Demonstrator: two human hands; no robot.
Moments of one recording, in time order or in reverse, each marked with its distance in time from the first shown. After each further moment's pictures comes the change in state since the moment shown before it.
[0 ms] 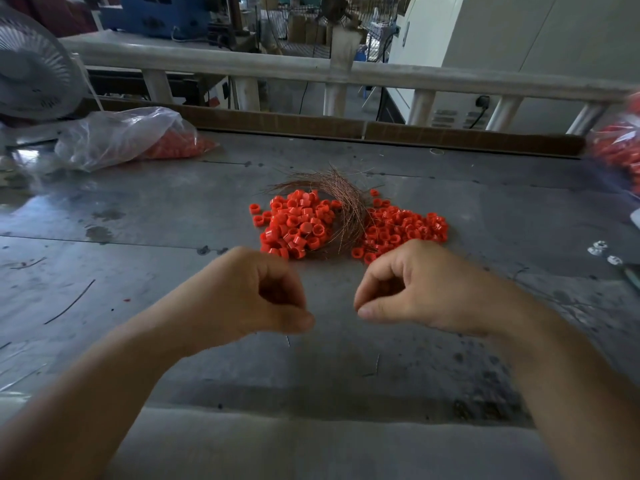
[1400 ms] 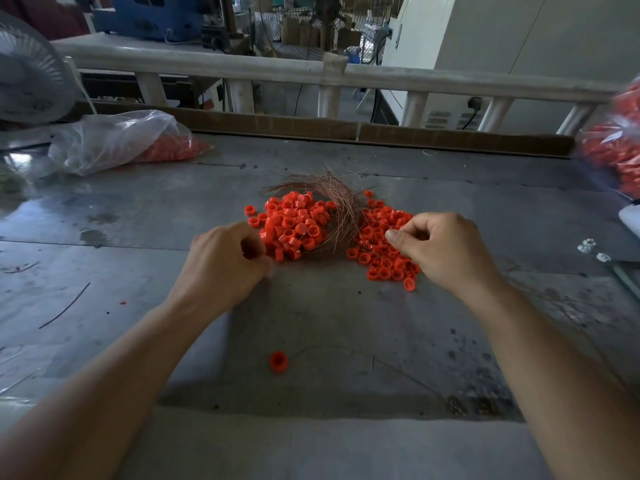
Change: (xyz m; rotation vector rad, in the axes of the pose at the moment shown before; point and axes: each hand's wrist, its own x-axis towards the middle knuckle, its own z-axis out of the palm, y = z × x) left_hand 0.036 -0.034 -0.001 0.392 0.540 -0.129; right_hand 0.021 0.049 -0.011 -0.168 0.708 0.172
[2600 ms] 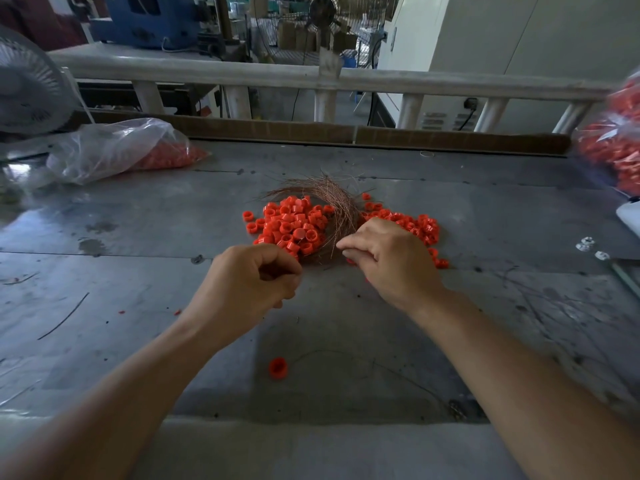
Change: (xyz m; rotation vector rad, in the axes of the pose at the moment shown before) left_hand -0.021 0.019 0.000 -0.431 -0.202 0.047; right_hand -0.004 -0.015 0.040 -0.105 -0.008 -0.400
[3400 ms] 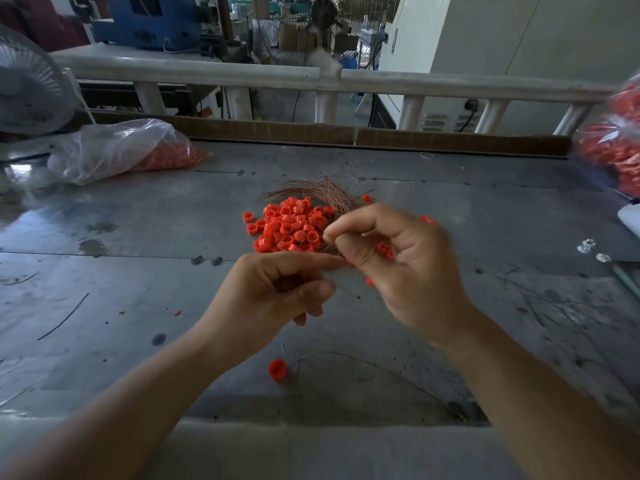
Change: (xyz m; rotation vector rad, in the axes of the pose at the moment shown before) left_hand -0.017 0.022 0.008 -0.398 -0.188 0.190; right_hand -0.010 -0.053 -0.041 0.672 0.126 -0.140
